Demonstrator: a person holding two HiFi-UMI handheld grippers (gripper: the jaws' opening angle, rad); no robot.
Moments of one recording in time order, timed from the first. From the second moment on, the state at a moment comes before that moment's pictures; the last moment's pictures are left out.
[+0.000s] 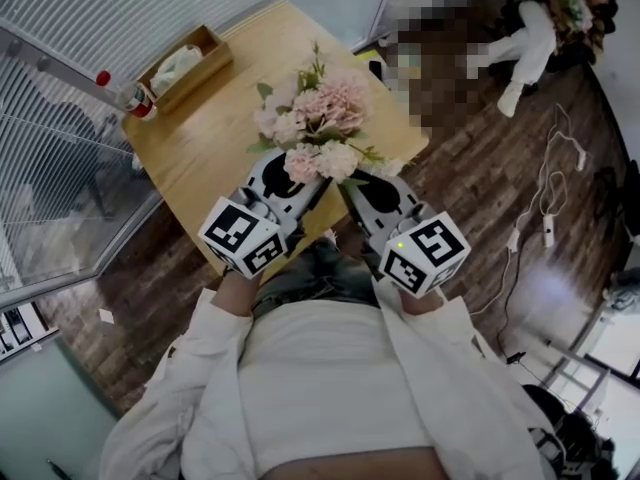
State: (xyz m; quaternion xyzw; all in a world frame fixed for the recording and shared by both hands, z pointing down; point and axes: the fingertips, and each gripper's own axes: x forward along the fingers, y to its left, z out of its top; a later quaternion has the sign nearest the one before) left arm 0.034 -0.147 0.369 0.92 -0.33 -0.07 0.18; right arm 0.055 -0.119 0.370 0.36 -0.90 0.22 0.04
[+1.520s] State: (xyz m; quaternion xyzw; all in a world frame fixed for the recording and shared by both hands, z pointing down) left arm 0.010 -0.079 0.383 0.91 -0.34 -0.07 0.23; right arm 0.035 -0.074 0.387 0.31 -0.92 0.22 0.08
